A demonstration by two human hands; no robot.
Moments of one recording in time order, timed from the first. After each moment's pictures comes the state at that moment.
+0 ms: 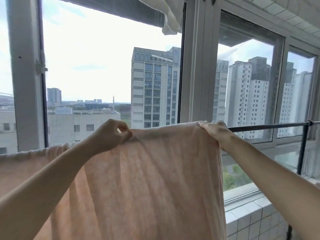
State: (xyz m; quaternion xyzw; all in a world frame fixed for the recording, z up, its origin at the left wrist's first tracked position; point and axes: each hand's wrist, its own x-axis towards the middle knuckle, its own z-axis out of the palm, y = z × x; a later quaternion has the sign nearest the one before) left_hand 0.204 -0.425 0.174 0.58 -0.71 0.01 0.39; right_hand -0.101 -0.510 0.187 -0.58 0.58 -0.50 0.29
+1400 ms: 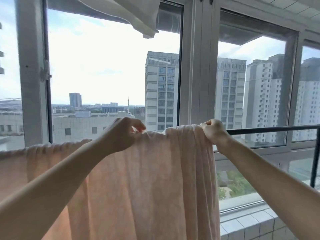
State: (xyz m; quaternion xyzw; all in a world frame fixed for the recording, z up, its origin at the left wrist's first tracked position) left_hand 0.116 -0.431 0.181 0.57 -0.73 0.13 0.35; right_hand -0.150 -0.543 0.180 -0.64 0.52 -0.52 0.21
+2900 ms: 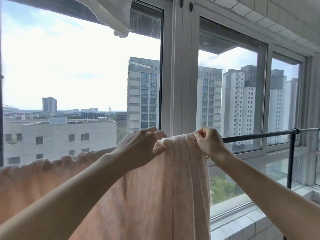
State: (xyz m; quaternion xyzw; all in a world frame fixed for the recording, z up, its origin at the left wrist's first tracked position) left_hand 0.033 -0.502 0.181 0.47 -0.80 0.24 0.28; right_hand -0.185 -0.580 0.173 -0.66 0.52 -0.54 0.07
